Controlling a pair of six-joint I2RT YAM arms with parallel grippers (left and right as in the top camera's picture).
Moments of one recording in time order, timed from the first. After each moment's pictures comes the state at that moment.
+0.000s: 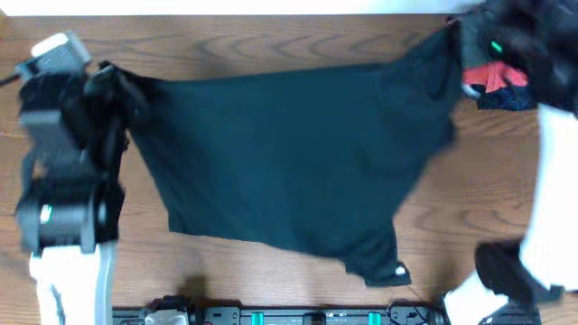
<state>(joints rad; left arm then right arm) 0.04 1.15 1.42 -0.71 -0.12 -0.39 0.15 1.84 2.52 -1.44 0.07 -0.10</state>
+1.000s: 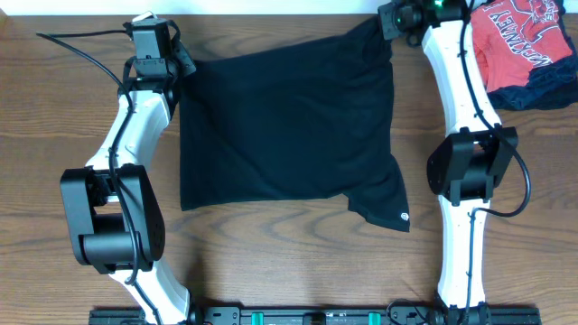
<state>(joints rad) 0.04 1.92 1.42 -0.19 -0.14 -0.39 0.12 2.48 2.52 -0.97 -0.02 -0.09</state>
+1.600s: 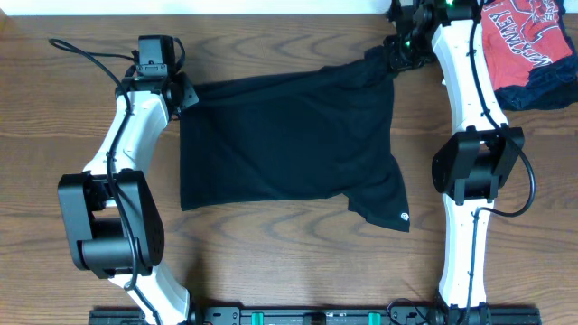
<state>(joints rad) 0.04 1.90 1.42 -0.60 -0.14 -0.39 0.09 2.48 2.52 -1.35 -0.16 -0.08</state>
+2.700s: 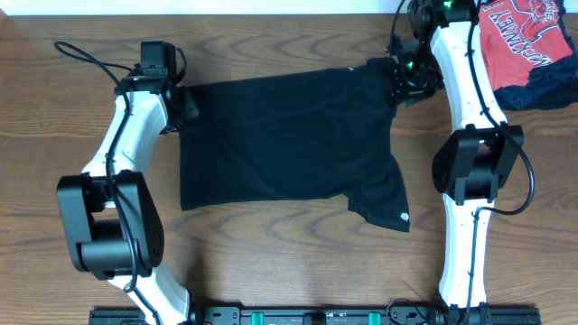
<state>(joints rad) 0.04 1.88 1.42 -0.74 -0.14 -0.38 0.09 2.48 2.47 -1.64 -0.14 -0.10</state>
